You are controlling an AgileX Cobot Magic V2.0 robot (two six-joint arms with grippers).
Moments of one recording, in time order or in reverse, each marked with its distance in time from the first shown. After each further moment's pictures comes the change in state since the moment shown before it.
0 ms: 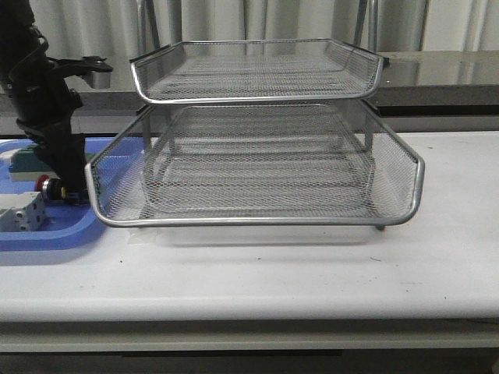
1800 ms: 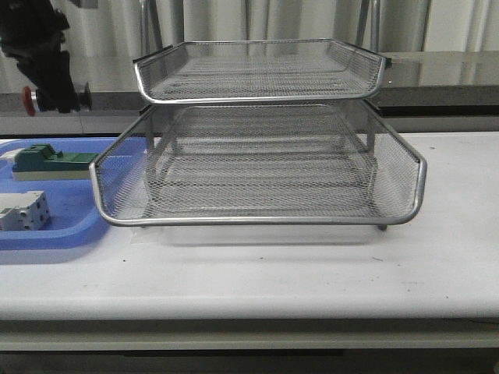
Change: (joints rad) left arm 0.000 -0.110 -0.179 0.052 0.132 -0.085; right arm 0.000 0.000 0.000 0.000 0.000 0.000
